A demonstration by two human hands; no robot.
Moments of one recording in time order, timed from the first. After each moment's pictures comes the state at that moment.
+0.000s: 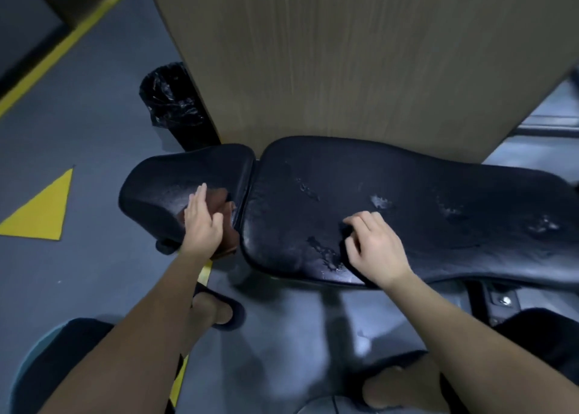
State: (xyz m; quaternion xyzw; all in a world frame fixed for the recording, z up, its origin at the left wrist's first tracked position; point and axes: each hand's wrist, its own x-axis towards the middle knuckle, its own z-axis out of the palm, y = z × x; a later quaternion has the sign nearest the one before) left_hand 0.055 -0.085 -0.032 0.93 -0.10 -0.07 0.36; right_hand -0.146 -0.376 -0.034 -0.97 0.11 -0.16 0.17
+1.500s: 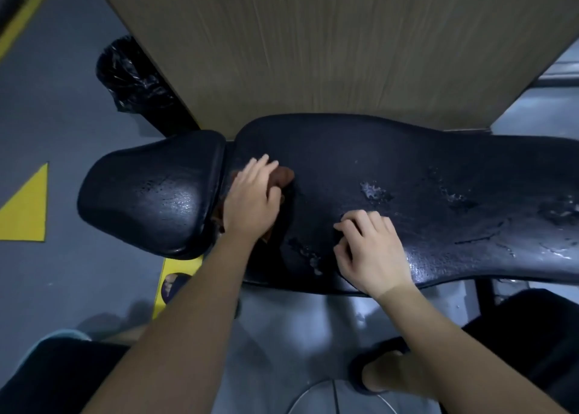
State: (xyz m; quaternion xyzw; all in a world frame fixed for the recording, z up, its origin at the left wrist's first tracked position) left_hand 0.050 -0.230 -0.044 0.93 -0.29 -0.05 0.21; right_hand -0.149 -0.388 -0.053 -0.97 0.11 -0.16 0.15
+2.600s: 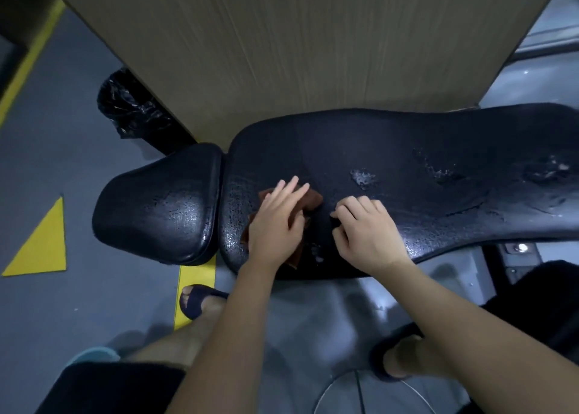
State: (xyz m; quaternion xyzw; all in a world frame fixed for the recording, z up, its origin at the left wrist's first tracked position) left_hand -0.015 -0.232 -0.046 0.89 -0.39 -0.07 0.24; right_hand -0.151 -0.388 -0.052 -0.97 0.11 -0.16 0.15
